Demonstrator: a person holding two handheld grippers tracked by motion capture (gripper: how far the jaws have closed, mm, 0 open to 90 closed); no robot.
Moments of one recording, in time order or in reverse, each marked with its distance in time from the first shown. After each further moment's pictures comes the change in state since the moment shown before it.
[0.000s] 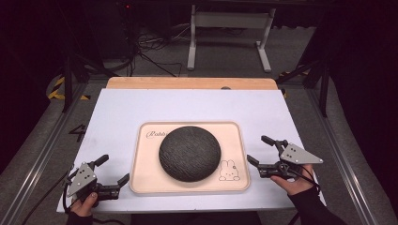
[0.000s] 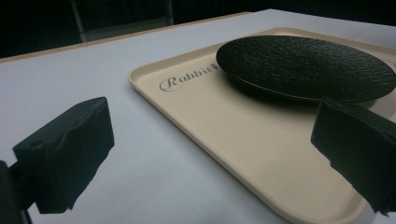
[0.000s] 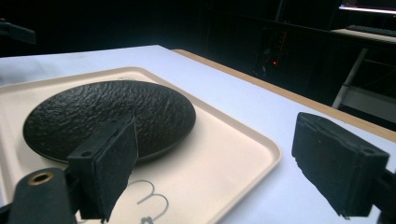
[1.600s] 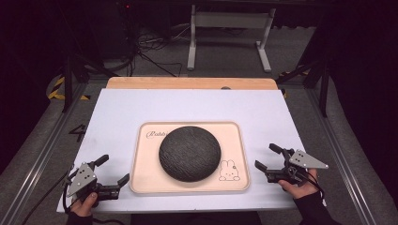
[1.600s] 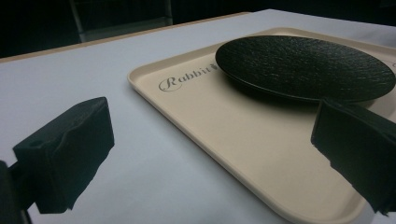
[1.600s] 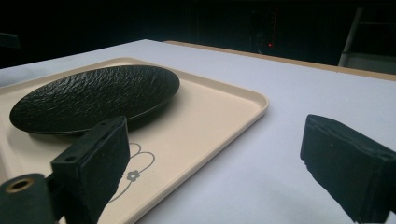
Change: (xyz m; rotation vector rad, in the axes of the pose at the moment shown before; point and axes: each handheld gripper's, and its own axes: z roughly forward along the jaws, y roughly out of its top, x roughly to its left) left arm 0.000 0.000 0.000 0.000 -0.003 0.001; right arm -0.017 -0.046 -0.013 0.003 -0.018 0.171
